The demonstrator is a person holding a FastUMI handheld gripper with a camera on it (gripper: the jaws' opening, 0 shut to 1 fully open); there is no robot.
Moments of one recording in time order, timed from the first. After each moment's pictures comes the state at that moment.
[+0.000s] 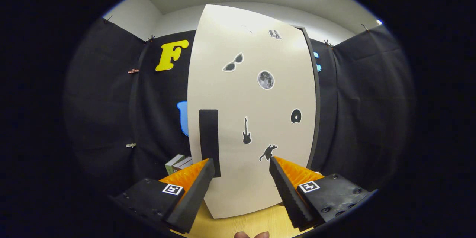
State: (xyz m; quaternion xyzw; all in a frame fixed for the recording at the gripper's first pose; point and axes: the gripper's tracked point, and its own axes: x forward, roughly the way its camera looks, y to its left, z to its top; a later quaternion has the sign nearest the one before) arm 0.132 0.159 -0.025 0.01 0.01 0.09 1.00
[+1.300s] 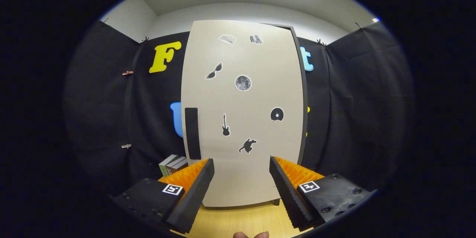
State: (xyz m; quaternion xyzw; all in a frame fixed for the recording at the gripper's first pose) arm 0.089 0.106 -0.021 0.02 0.01 0.08 1.00
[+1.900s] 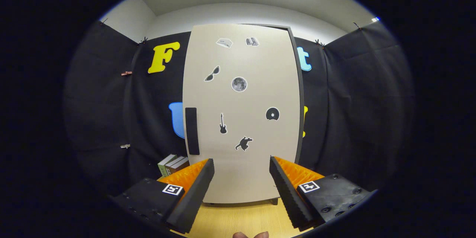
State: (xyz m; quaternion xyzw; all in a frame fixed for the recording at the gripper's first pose) arm 0.073 0.094 -0.019 0.02 0.01 0.08 1.00
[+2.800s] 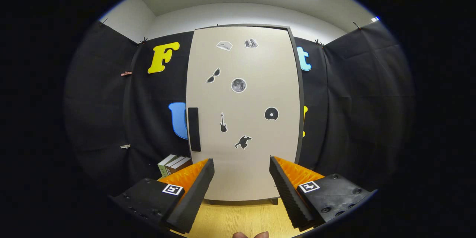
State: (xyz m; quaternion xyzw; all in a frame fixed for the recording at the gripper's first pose) arm 0.061 0.093 -0.019 0.02 0.01 0.07 1.00
